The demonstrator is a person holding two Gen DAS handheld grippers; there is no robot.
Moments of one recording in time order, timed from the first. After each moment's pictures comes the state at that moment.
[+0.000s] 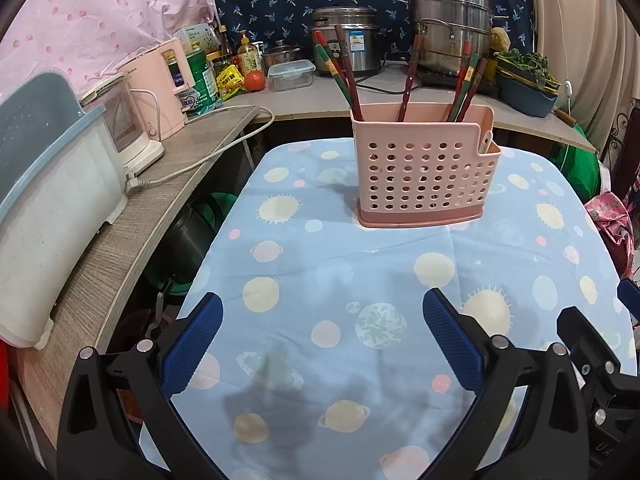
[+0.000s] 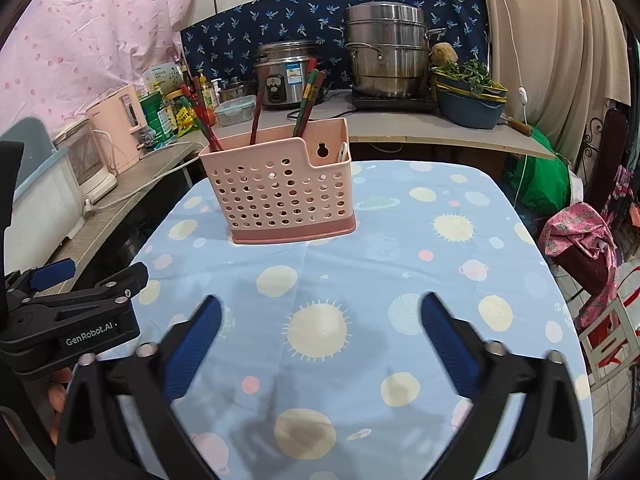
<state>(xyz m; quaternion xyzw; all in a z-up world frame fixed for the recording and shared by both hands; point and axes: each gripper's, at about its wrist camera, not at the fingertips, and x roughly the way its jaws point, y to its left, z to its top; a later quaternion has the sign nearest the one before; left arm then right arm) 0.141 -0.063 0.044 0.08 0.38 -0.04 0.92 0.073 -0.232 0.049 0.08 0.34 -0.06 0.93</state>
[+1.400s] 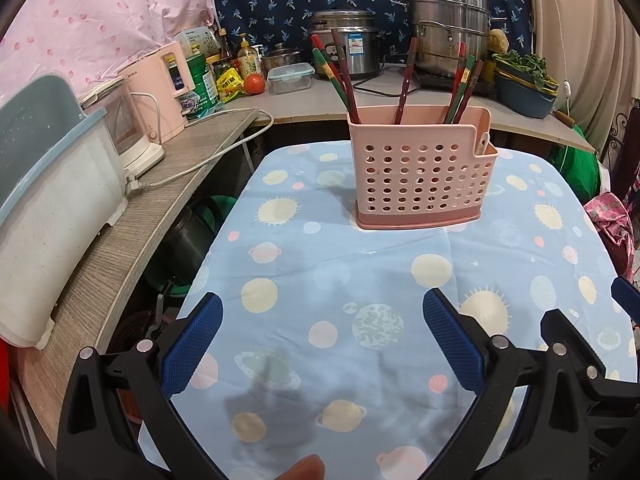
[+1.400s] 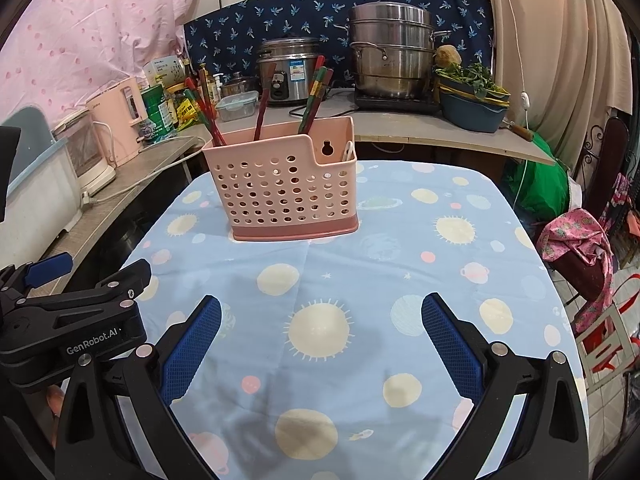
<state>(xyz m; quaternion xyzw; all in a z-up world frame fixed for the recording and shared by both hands) 0.137 -0.066 0.049 0.08 0.38 -0.04 0.92 0.076 -0.223 0.048 0.06 0.35 -0.06 0.93</state>
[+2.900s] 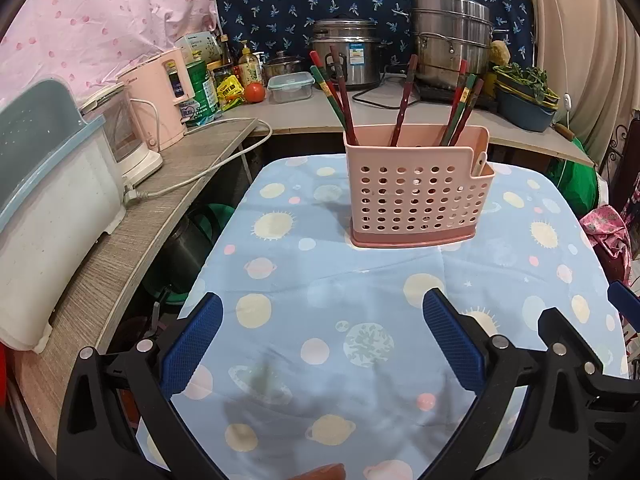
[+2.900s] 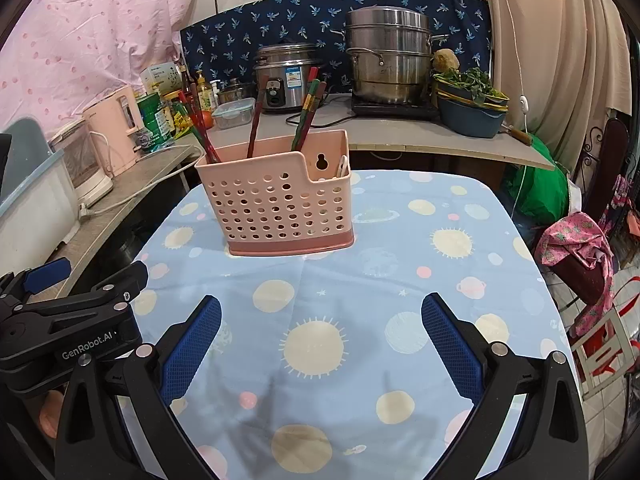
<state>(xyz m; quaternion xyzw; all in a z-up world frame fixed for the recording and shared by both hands) 0.146 -0.076 0.057 0.07 0.37 -0.04 0.93 0.087 -0.231 0.058 0.07 0.34 -0.07 0.94</state>
